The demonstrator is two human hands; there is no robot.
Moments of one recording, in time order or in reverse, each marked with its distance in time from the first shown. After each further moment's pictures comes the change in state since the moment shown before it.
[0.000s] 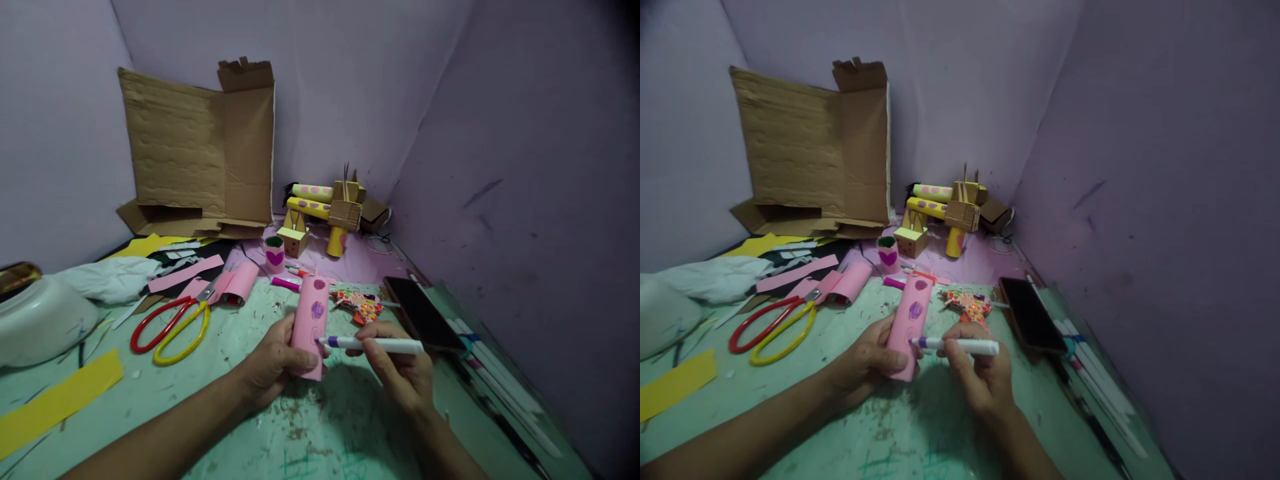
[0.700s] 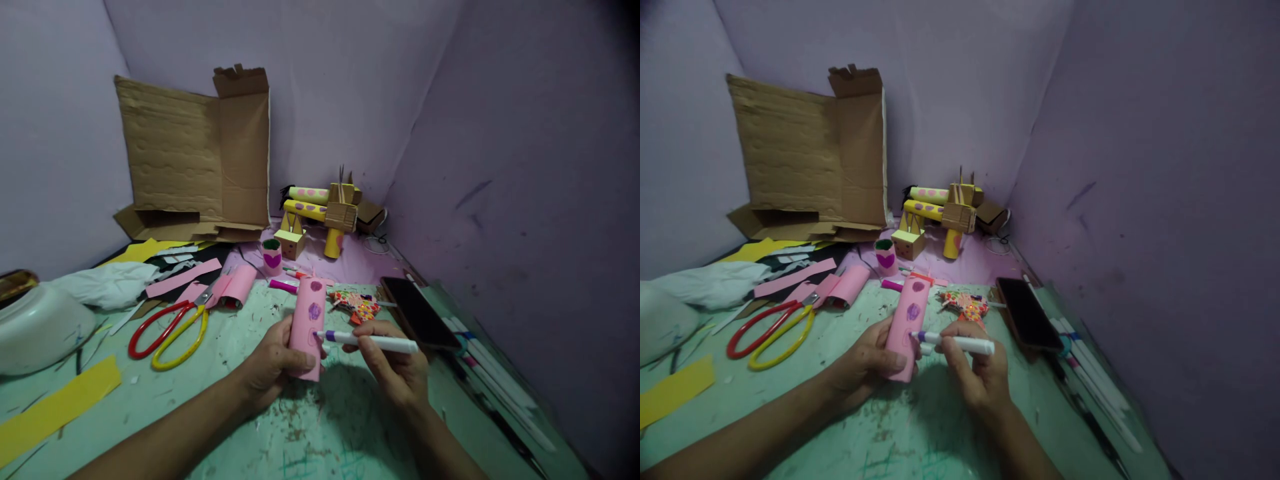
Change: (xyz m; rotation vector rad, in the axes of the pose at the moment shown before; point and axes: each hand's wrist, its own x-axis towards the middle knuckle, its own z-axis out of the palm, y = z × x) left_hand 0.002 0.000 0.000 -0.012 -0.006 0.006; right_hand -0.003 -0.001 0.005 0.055 0.053 0.038
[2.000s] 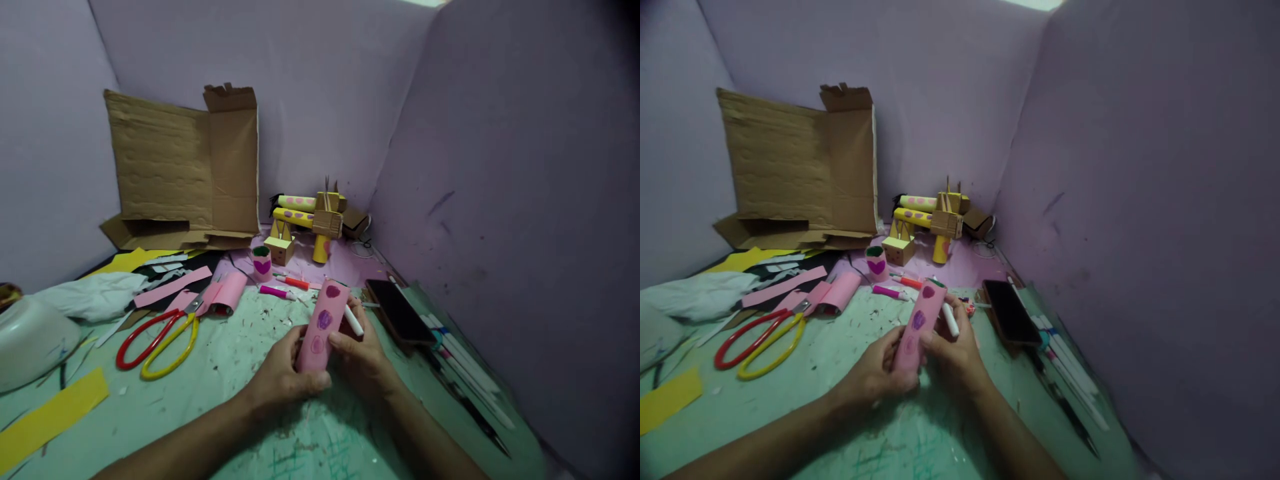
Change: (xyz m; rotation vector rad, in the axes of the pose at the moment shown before) left_hand -0.002 -0.016 0.009 0.331 -0.092 0.153; right_hand 0.018 0.002 0.013 0.698 -0.072 0.458
